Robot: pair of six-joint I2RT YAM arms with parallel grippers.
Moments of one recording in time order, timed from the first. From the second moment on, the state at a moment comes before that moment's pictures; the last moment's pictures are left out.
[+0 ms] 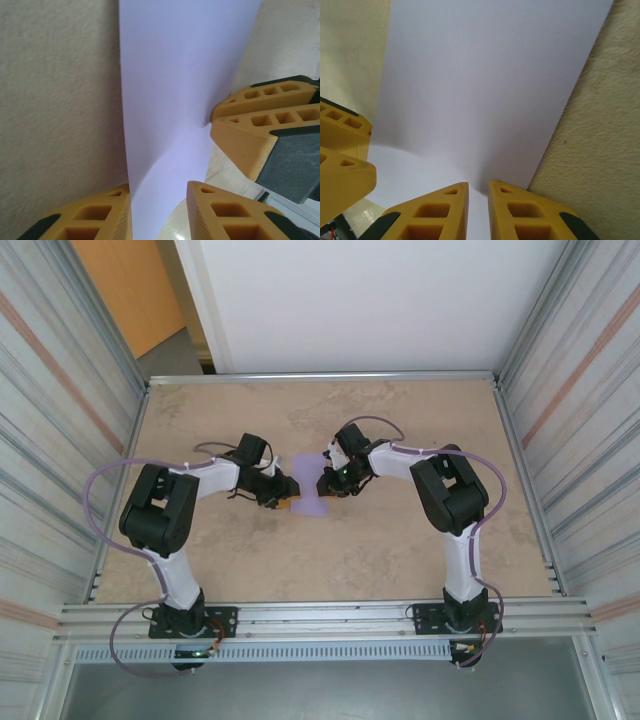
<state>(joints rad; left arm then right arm) -0.36 1.83 1.00 -0.34 0.68 -0.64 0.56 2.07 1.32 -0.43 -0.55 0.43</state>
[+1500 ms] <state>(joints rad) -0.32 1.97 1.11 -0.34 0.74 -0.78 0.89 1.85 1.15 -0.26 -0.08 0.11</state>
